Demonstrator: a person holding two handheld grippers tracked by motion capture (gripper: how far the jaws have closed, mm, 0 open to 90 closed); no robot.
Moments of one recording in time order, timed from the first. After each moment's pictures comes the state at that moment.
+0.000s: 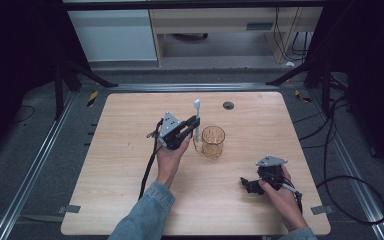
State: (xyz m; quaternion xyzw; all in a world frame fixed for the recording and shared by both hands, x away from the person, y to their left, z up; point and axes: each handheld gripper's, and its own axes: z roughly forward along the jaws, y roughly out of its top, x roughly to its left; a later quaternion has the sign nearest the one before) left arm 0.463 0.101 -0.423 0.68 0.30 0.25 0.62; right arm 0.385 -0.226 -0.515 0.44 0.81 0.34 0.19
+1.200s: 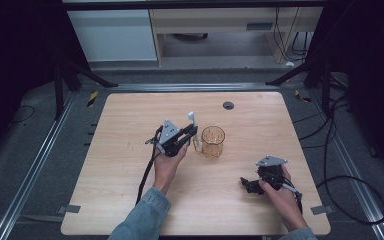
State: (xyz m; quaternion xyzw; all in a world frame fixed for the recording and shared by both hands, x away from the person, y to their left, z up) left arm 0.454 0.108 -0.442 0.71 0.30 0.25 0.59; right arm 0.385 -0.226 -0.515 0.44 0.81 0.35 0.19
